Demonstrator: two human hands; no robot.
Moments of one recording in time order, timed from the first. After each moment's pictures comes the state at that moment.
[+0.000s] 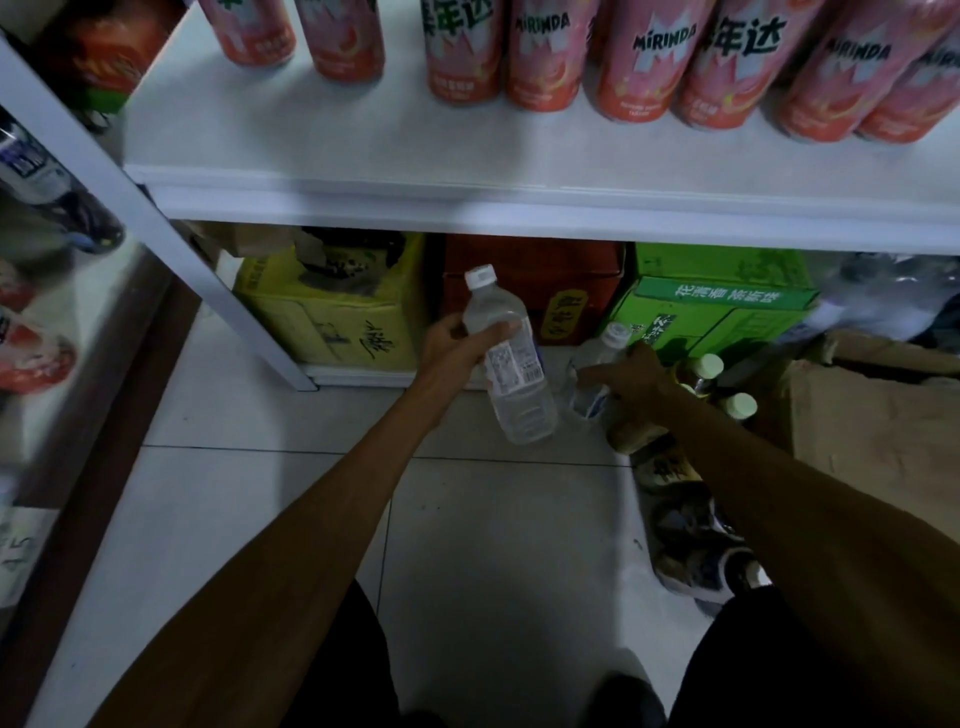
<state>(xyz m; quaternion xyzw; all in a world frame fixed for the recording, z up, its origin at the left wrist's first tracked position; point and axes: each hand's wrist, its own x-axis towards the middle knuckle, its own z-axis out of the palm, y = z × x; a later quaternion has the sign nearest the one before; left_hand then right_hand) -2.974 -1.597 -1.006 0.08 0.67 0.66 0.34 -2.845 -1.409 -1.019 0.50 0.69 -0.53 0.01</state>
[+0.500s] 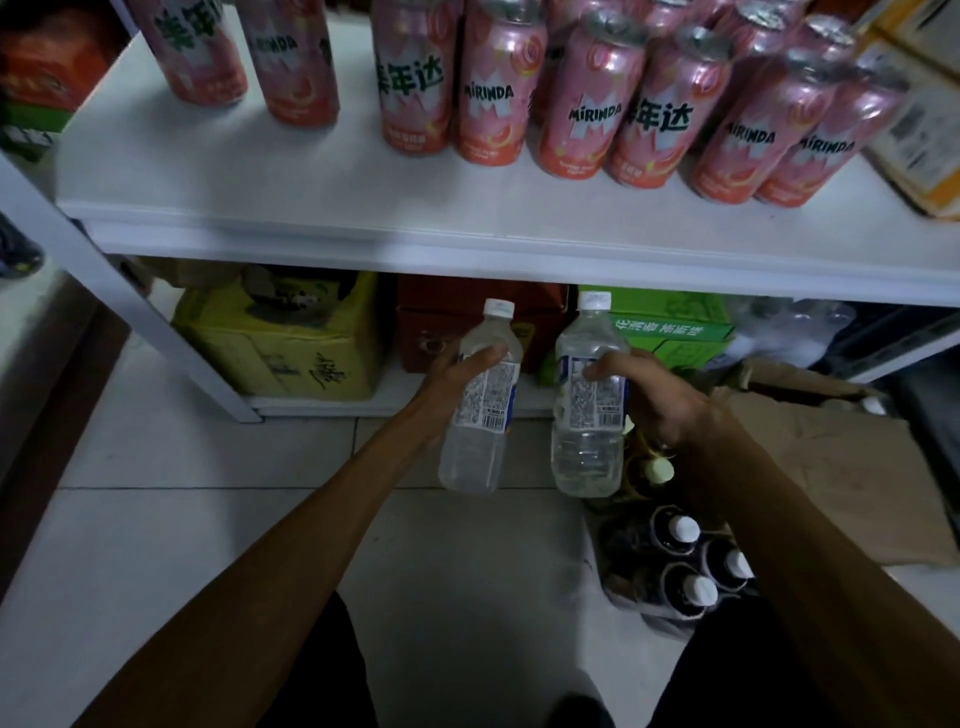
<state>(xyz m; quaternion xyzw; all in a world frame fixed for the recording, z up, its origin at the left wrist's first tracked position) -2.956 -1.572 -0.995 0.13 0.55 0.68 0.47 -2.806 -1.401 -0.928 0.34 0.62 -0.70 0.02</state>
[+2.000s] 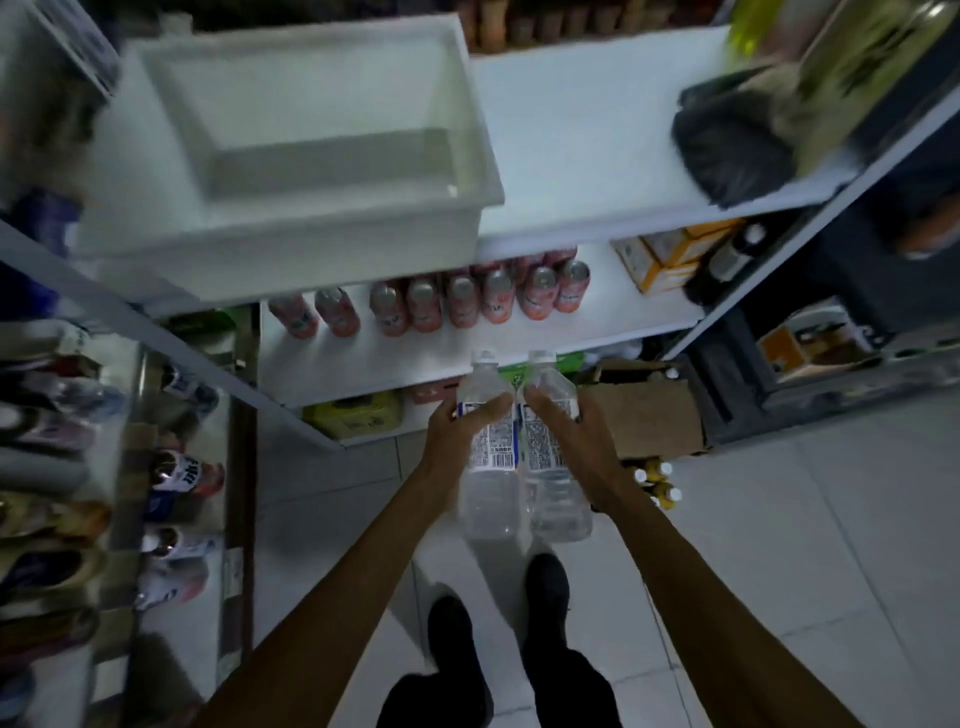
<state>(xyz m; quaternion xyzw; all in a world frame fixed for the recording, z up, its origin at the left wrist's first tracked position) -2.818 -1.621 -0.495 0.09 0.63 0.62 0.45 -2.697 -1.528 -0.497 0.46 0.58 -0.66 -0.15</state>
